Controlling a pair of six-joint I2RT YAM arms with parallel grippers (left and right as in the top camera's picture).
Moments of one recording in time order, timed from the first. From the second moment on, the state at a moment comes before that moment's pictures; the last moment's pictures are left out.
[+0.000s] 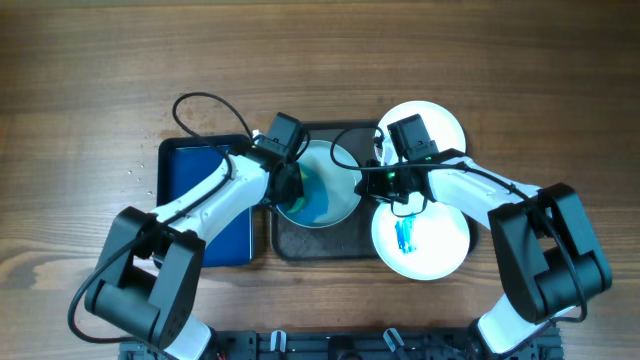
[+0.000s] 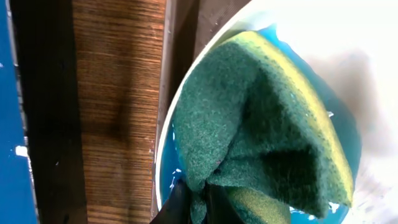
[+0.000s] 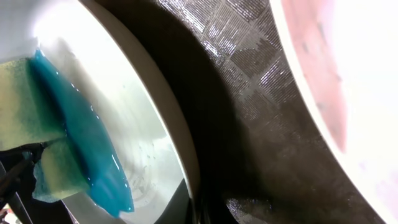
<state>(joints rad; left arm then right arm) -0.47 1.74 1.01 -0.67 -0.06 -0.60 0.37 1.81 0.89 -0.29 -0.49 0.58</state>
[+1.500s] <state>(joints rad) -0.40 1.81 1.06 -0.73 0.14 -0.63 0.38 1.81 0.89 -0.34 -0.47 0.56</state>
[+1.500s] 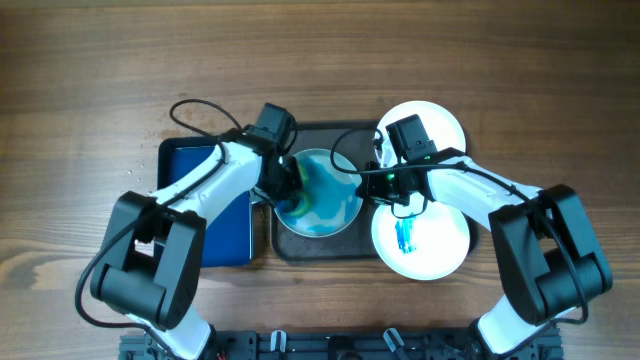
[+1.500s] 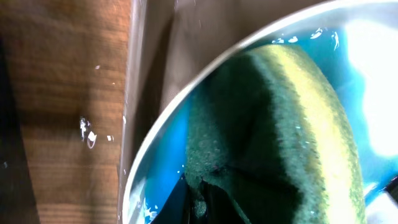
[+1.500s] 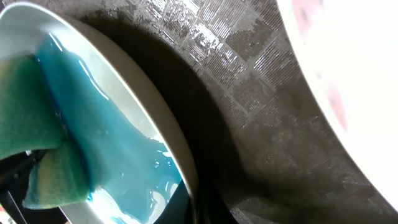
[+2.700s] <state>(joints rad) -0.52 1.83 1.03 -0.52 0.45 -0.52 0.38 1.62 0.86 -0.41 -0.30 0.45</state>
